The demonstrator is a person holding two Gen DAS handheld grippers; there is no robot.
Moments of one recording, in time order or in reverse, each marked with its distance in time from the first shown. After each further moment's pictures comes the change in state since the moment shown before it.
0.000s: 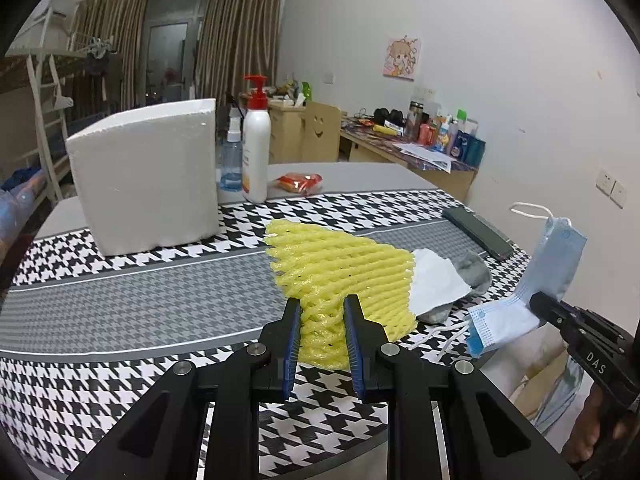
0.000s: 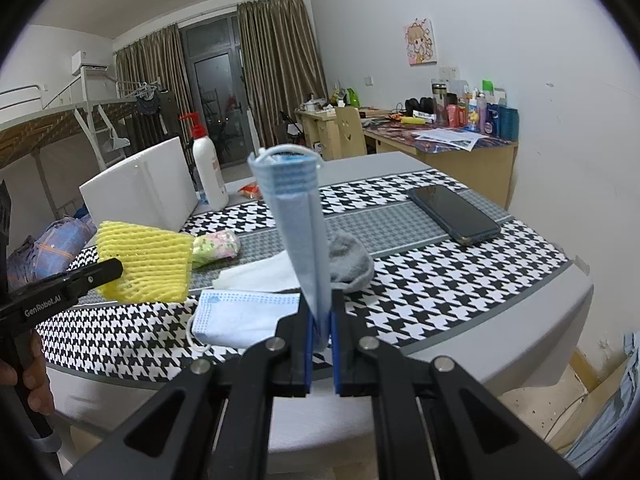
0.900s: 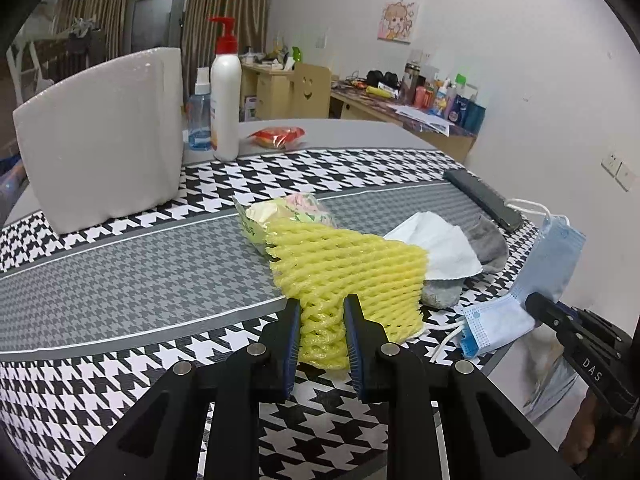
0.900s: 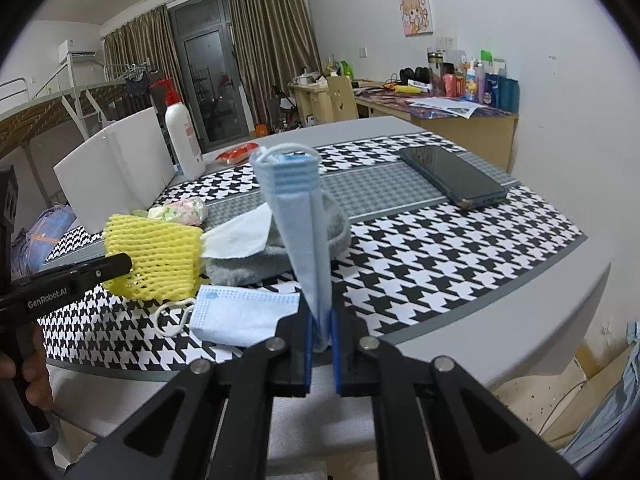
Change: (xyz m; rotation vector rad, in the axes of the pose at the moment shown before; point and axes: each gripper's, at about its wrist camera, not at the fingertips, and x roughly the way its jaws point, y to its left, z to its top) left arm 0.056 -0.016 -0.009 0.008 0.131 -0.034; right arm 0.034 -0.026 -0.018 0.021 0.097 -0.018
